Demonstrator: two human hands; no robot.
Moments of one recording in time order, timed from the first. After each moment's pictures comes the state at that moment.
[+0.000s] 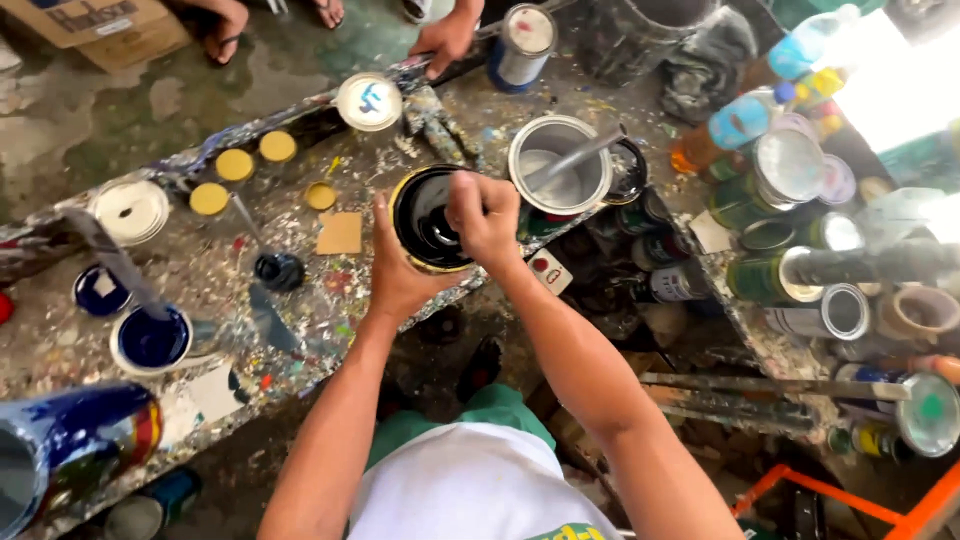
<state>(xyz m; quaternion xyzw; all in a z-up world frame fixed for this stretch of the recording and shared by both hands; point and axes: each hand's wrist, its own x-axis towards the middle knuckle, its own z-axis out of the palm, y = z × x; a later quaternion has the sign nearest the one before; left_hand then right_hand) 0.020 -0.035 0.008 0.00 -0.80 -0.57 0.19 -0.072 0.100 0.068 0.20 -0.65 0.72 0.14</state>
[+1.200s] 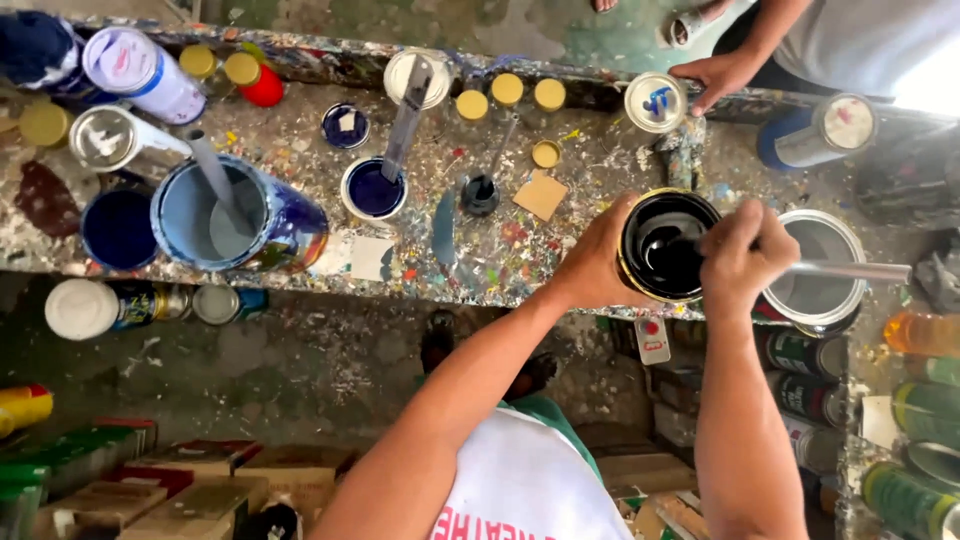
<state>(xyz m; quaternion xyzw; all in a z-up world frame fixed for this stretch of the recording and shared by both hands) 0.015 -0.029 0.019 -0.02 -0.78 -0.58 0.23 -0.089 0.123 0.076 0.25 -0.75 0.59 0.16</state>
